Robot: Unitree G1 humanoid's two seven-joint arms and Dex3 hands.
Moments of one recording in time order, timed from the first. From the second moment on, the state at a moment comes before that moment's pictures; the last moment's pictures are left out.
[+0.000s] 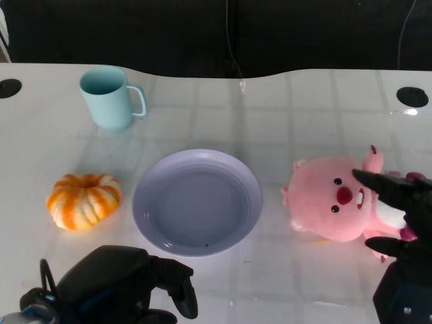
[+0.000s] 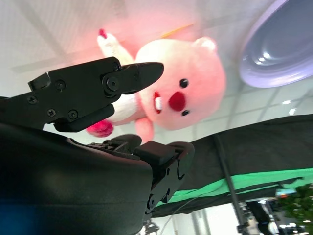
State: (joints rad) left arm 0.17 0.44 -0.23 -0.42 0.54 -0.04 -0.41; right arm 0.09 -0.41 0.09 -0.30 -0.66 0.09 0.14
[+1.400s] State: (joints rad) left arm 0.18 0.43 -0.26 -0.45 0.55 -0.01 -0.41; right arm -0.49 -0.32 0.32 0.54 -0.74 0.29 0.09
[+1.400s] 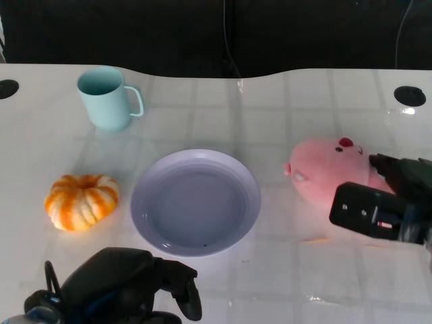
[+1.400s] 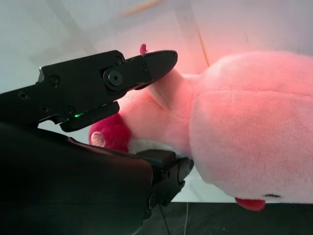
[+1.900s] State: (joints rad) left arm 0.18 0.43 -0.26 -0.46 0.57 -0.01 -0.41; right arm -0.57 -0.28 0.32 0.85 -0.66 0.02 -0.34
